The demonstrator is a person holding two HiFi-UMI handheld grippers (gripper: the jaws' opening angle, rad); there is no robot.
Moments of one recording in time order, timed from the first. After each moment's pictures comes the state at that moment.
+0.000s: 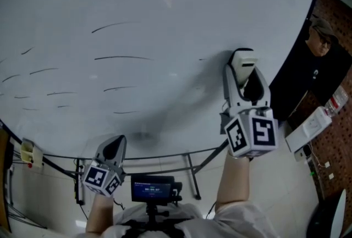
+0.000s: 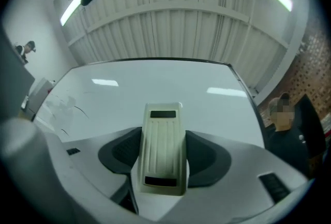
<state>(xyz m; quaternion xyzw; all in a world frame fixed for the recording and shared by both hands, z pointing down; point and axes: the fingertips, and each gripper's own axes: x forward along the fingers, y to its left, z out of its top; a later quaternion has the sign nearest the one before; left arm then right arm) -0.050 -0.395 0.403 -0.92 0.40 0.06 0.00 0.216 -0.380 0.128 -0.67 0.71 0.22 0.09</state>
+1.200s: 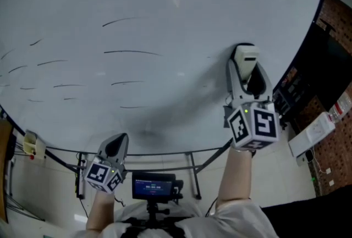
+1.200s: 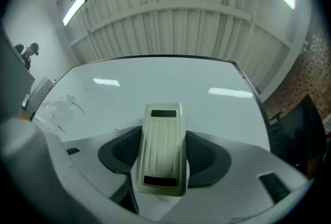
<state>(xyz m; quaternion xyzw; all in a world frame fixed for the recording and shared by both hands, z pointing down) -0.062 -0.392 0.416 -0.91 0.42 0.05 -0.01 0.219 -0.396 0.128 -0.67 0.70 0.23 0.09</state>
